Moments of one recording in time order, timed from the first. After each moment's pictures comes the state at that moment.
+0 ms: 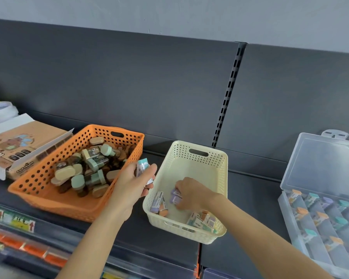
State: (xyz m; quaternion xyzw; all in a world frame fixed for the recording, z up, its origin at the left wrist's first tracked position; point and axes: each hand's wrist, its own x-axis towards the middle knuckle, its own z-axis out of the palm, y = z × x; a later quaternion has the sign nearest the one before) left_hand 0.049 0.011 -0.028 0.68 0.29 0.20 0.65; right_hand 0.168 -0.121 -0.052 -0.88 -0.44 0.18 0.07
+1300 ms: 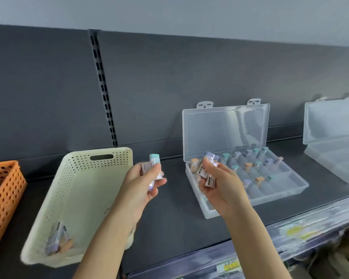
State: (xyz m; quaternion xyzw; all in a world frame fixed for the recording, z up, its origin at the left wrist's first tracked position) left_hand 0.136 -0.167 -0.008 0.57 0.13 -0.04 0.81; right_hand 0.142 -0.346 0.001 -0.49 0.16 0.04 0.86
